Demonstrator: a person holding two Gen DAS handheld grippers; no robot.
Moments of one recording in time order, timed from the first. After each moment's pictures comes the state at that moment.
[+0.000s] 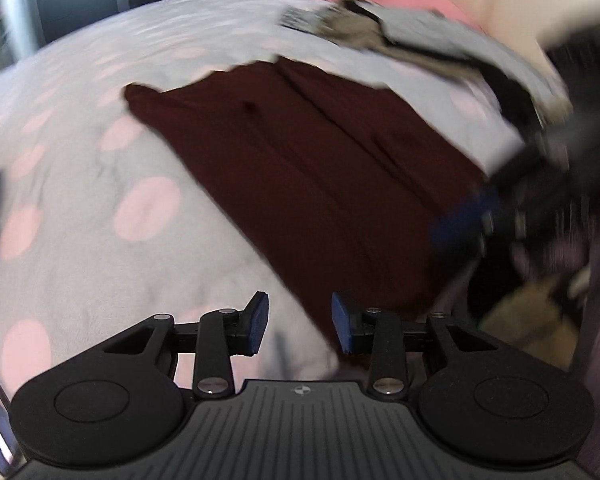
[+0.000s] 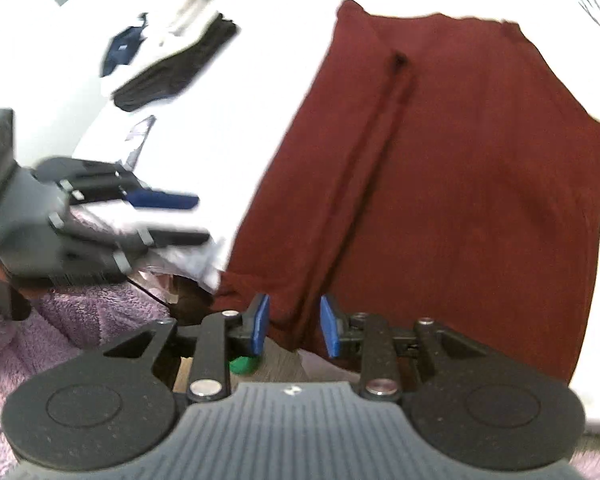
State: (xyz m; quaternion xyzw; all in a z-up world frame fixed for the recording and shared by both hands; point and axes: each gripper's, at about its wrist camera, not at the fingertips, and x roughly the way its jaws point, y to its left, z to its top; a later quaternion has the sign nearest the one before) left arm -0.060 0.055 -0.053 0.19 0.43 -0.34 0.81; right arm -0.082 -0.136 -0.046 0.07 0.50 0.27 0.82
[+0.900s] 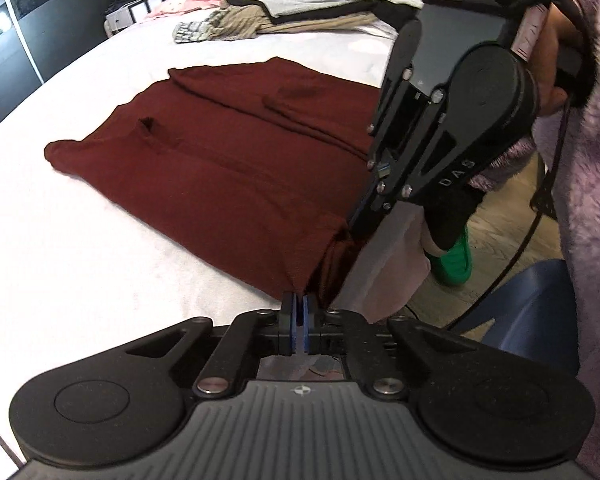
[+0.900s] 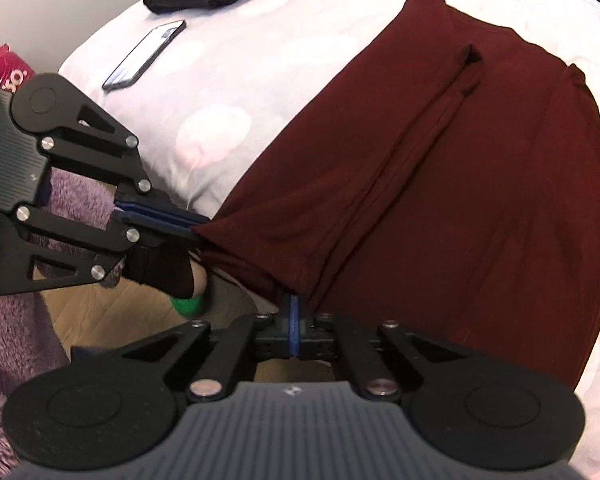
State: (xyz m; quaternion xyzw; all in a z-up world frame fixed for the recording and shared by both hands) left arm -0.117 0.032 -0.074 0.30 0.37 -0.42 0.77; right arm -0.082 -0.108 -0.066 -0.09 0.53 0.29 0.80
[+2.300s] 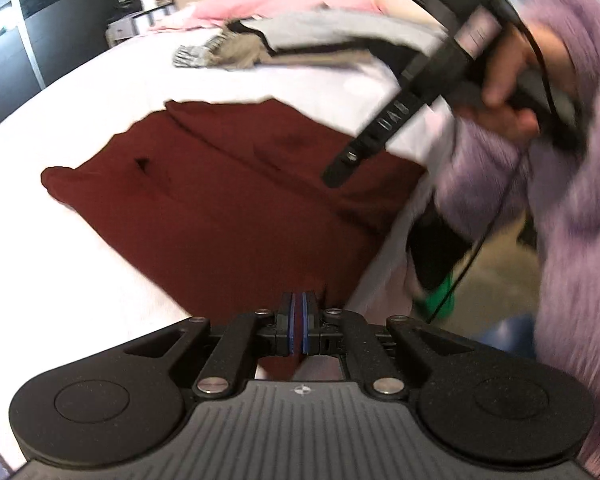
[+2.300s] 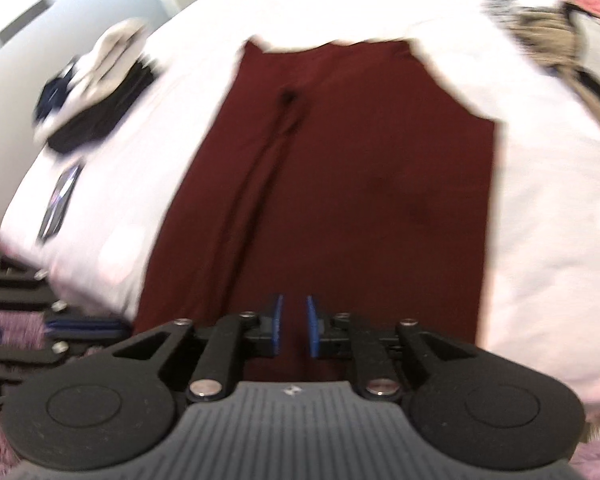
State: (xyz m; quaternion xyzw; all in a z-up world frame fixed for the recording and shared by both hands) left arm -0.102 0.013 -0.034 0.23 0.37 -0.42 0.79; right arm -0.089 -0.215 -0.034 0.10 0.48 0.11 0.87
